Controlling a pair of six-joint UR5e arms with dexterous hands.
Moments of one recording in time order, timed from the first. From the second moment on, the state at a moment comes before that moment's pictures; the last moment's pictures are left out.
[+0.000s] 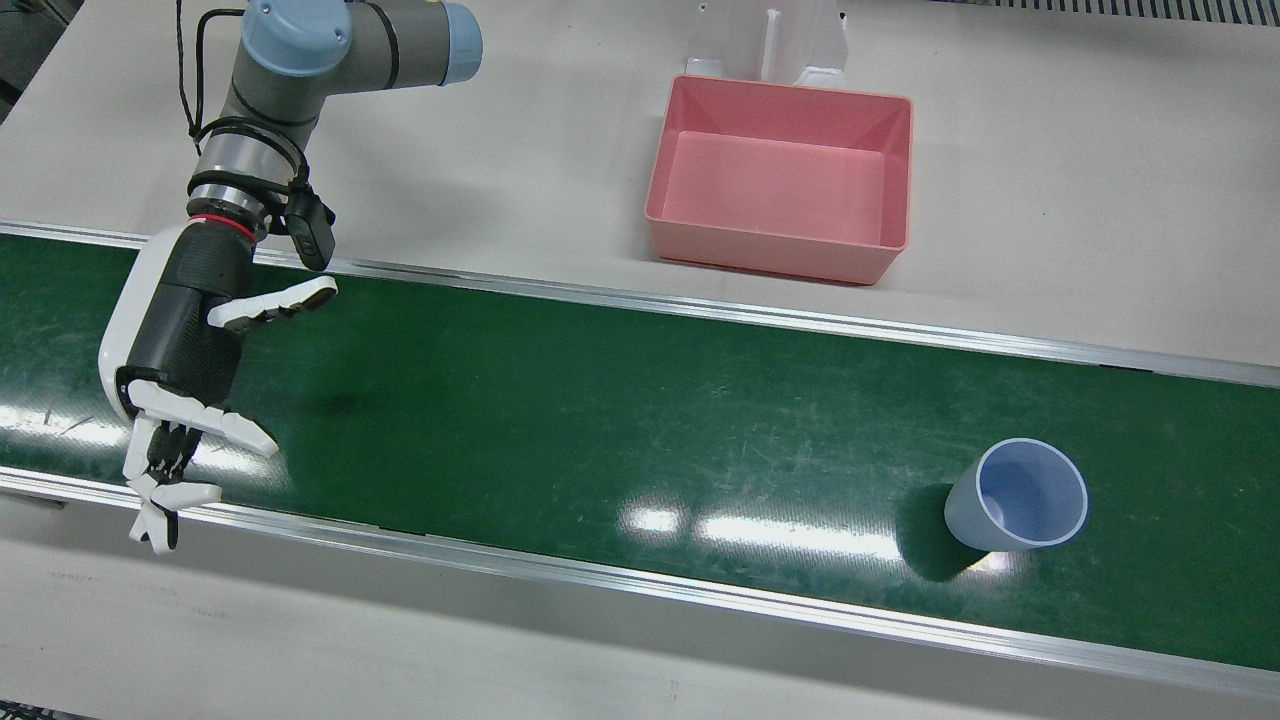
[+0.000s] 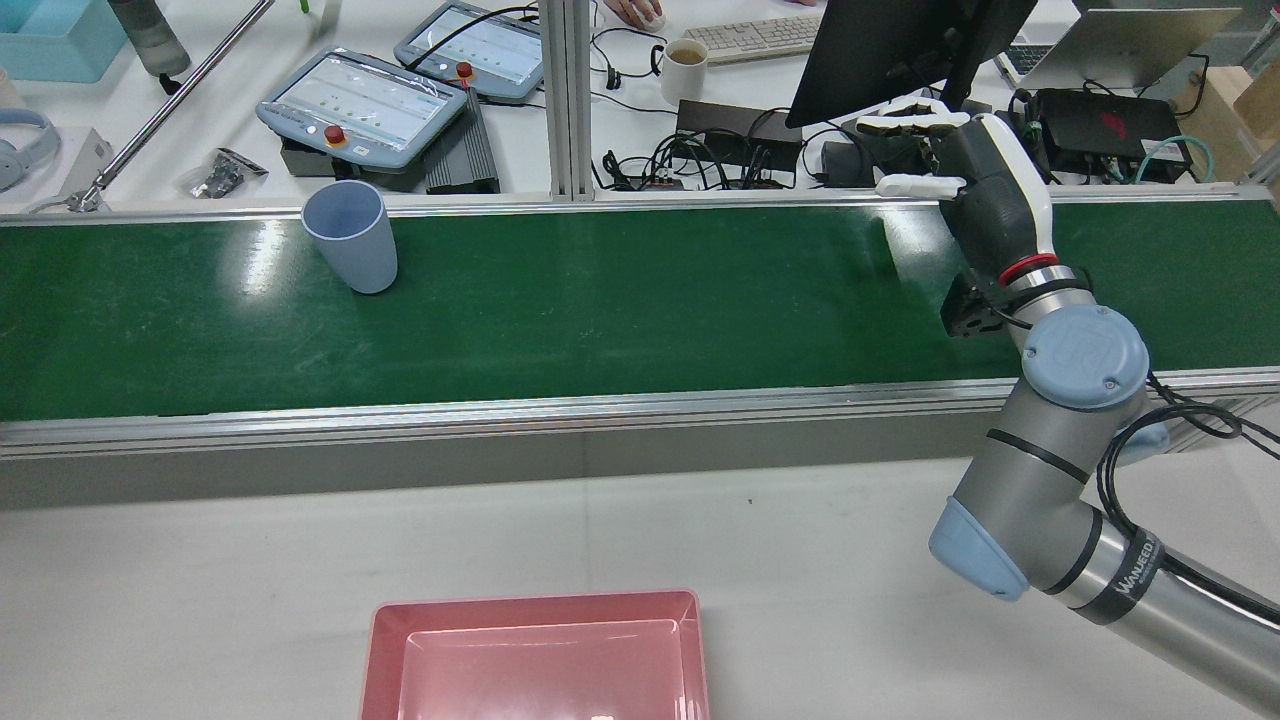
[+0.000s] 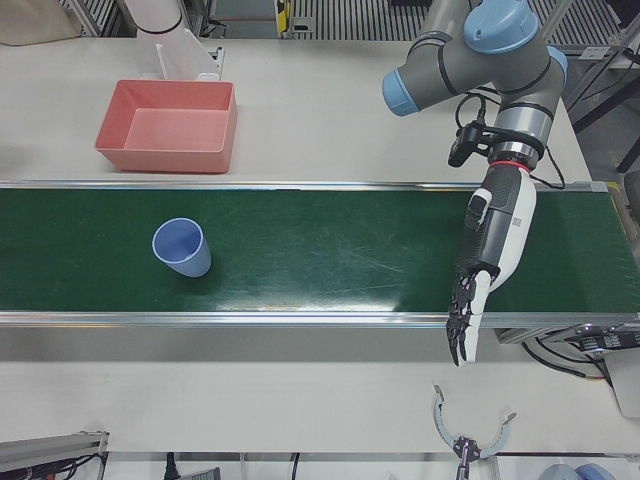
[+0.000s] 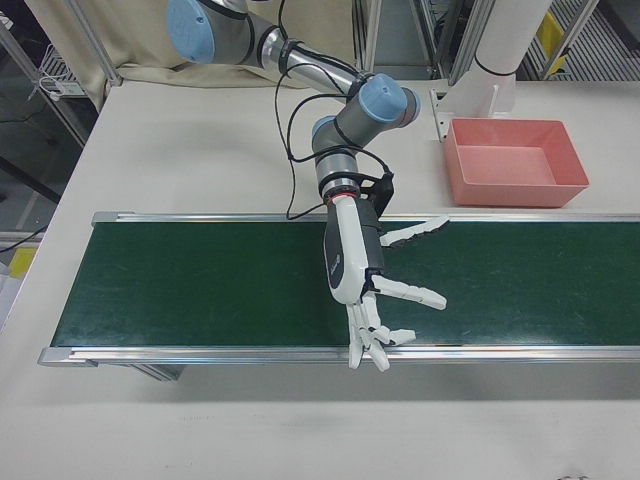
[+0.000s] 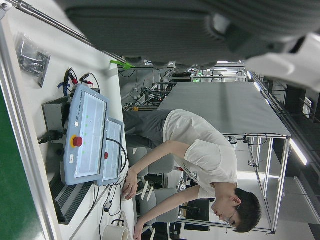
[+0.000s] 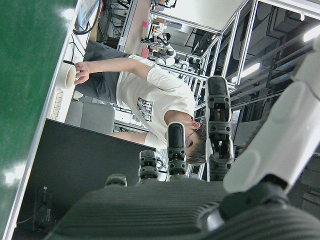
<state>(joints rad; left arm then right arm) -1.41 -1.80 -1.68 0.24 1.81 0.00 0.82 -1.19 1.80 -3.58 -0.85 -0.34</state>
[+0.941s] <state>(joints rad) -1.41 -1.80 -1.68 0.24 1.81 0.00 0.79 -1.23 1.76 -3.48 -0.84 -0.33</state>
